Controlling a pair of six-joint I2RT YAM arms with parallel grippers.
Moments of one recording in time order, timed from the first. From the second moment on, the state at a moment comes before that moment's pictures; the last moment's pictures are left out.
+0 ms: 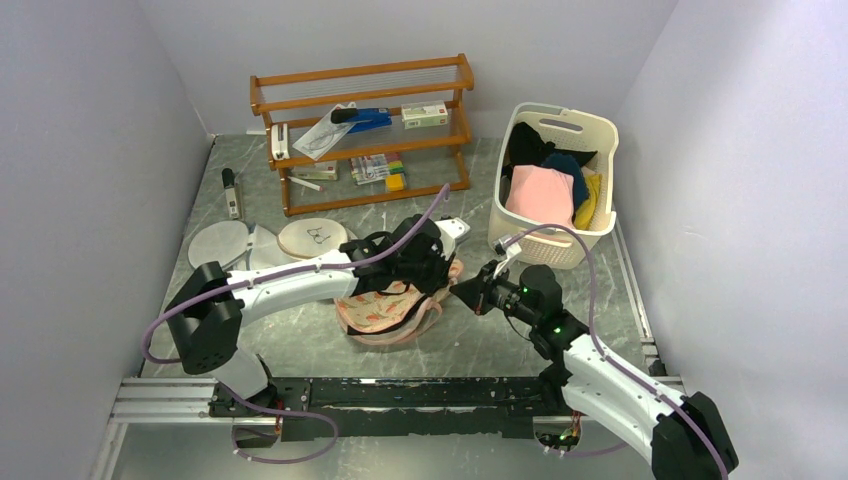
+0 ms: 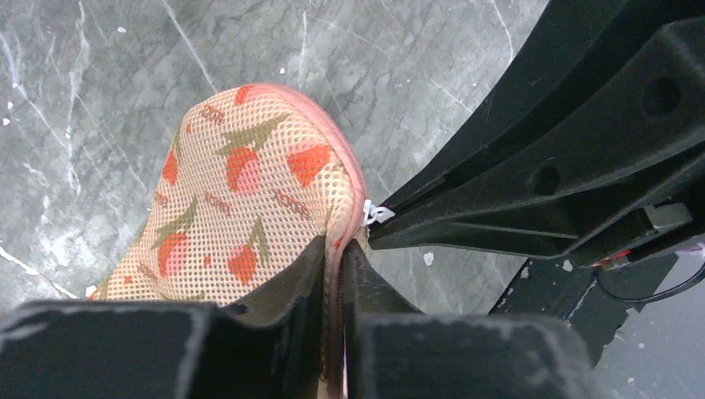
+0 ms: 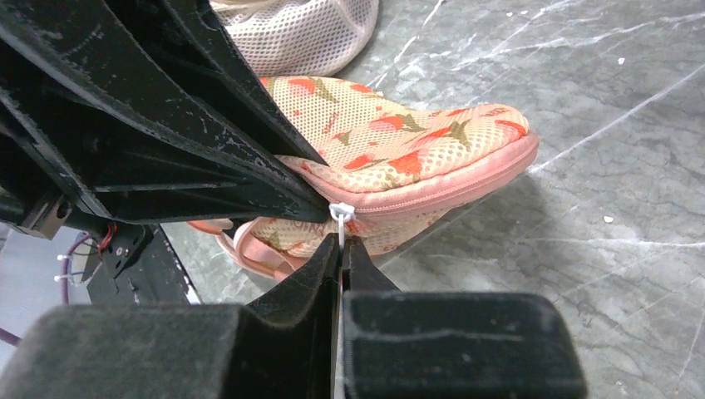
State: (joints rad) left arm -1.02 1.59 1.15 -0.26 0.04 -0.22; right arm 0.54 0.77 0.22 0.29 -0.36 0.41
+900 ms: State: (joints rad) left arm -1.02 1.41 1.10 -0.28 0.04 -0.11; right arm 0.55 0.98 0.30 0.22 -0.07 0.42
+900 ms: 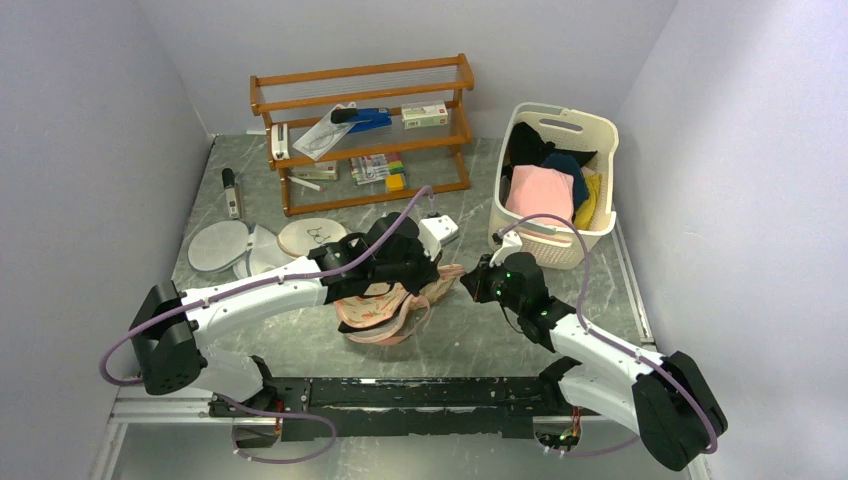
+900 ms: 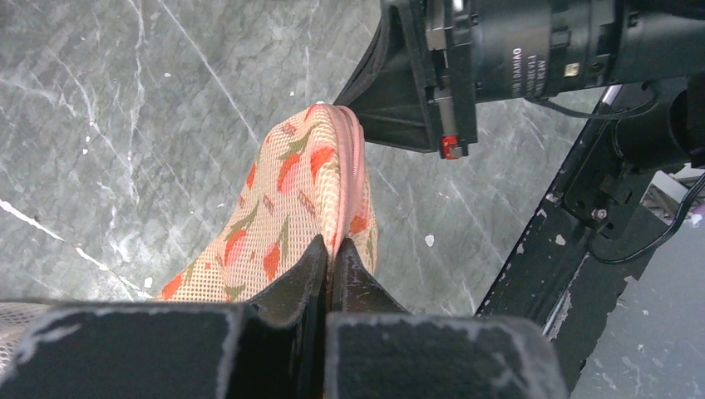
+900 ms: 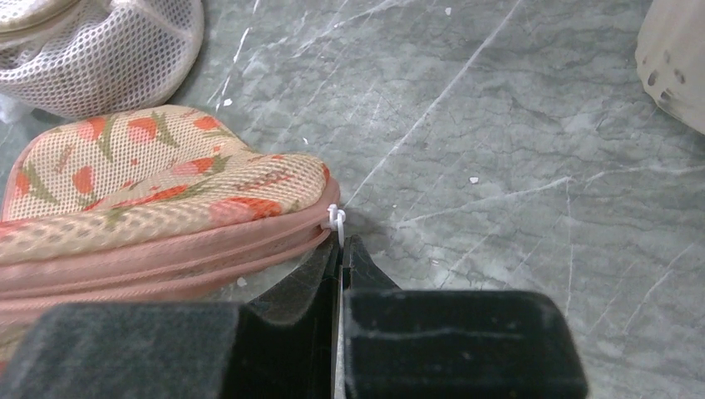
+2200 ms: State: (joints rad) left arm -0.96 1.55 1.05 -0.08 0.08 -0.33; right arm 0.56 0.62 0.38 -0.05 0.25 0.50
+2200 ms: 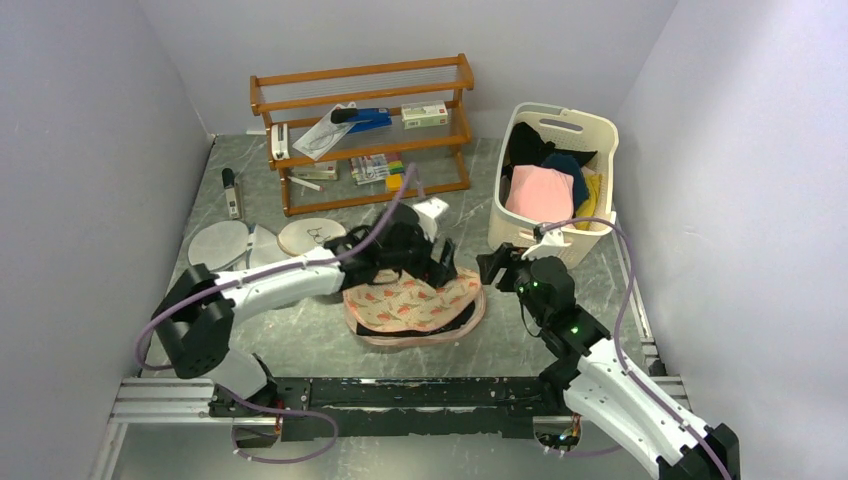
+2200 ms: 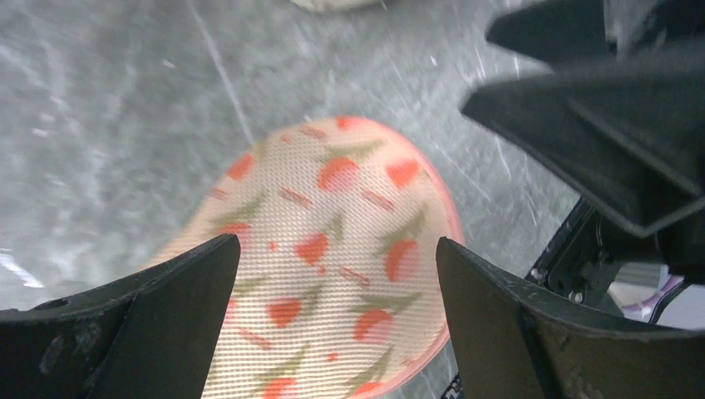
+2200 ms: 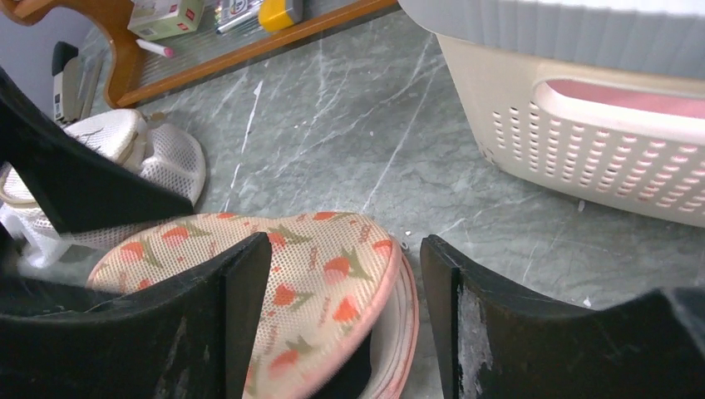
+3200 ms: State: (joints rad) left arm -0.43 1.20 1.21 -0.20 0.15 -0.22; right arm 0.90 1.03 0.61 -0.11 0.05 0.24
